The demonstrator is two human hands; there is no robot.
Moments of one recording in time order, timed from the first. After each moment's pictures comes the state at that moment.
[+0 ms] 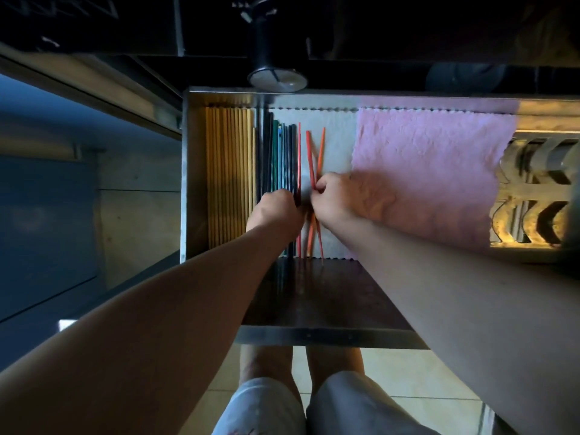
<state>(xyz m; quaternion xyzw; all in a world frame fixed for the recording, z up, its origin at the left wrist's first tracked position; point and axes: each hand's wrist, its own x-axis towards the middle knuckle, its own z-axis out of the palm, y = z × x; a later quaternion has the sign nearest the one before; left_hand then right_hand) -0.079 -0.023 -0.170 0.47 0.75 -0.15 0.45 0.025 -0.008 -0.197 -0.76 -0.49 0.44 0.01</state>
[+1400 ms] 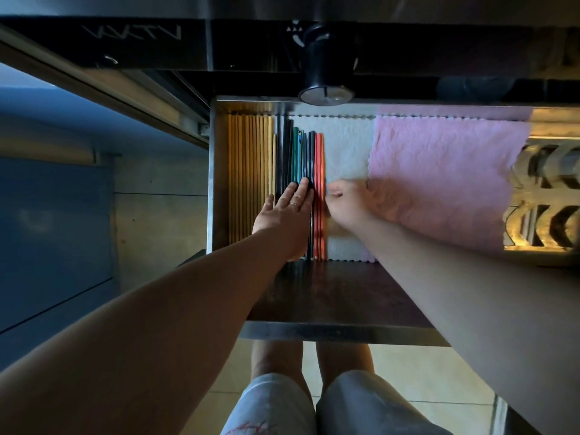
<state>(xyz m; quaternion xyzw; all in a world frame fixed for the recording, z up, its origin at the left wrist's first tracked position) -0.112 -0.041 -0.172 0.72 0.53 -0.31 0.32 0.016 -0.006 -0.170 -0.75 -0.46 0.49 -0.02</state>
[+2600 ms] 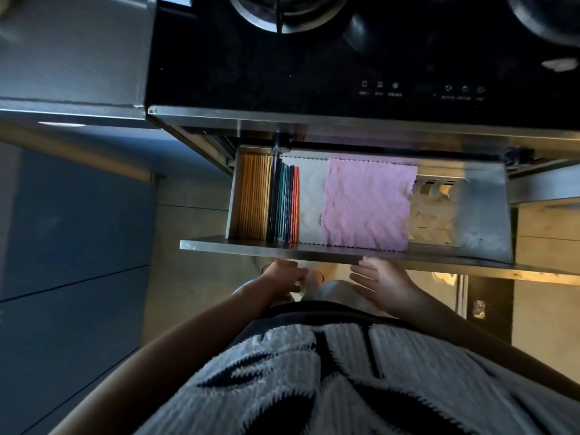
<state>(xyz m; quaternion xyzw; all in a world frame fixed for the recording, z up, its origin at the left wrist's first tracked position) -0.046 -0.153 0.068 0.20 0.71 -0.02 0.68 0.157 -0.140 0.086 -0.70 0.01 0.70 0.15</state>
